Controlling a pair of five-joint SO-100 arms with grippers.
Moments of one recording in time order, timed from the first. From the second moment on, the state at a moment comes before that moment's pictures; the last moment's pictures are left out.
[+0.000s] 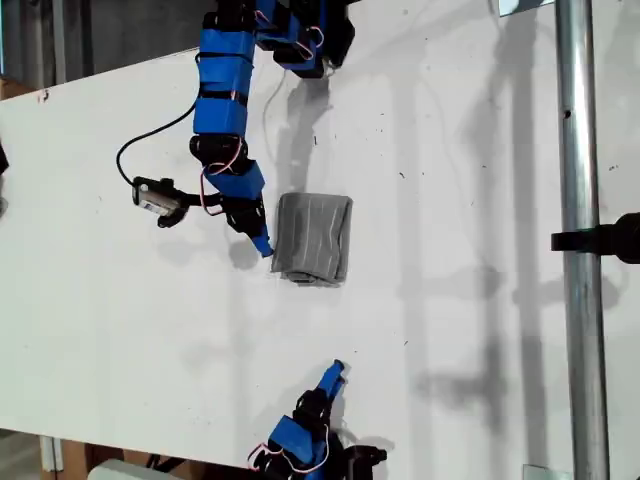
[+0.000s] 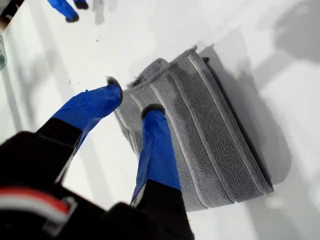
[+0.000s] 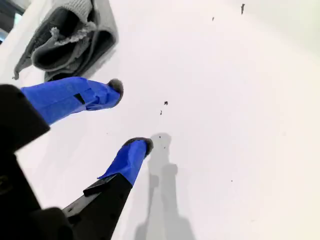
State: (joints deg) arm 0 11.9 198.8 177.3 74.0 -93.0; arm 1 9.8 92.3 89.8 51.7 61.7
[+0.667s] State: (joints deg) arm 0 9.2 198.8 178.3 74.0 -77.3; arm 1 8.5 186.3 165.6 81.9 83.9
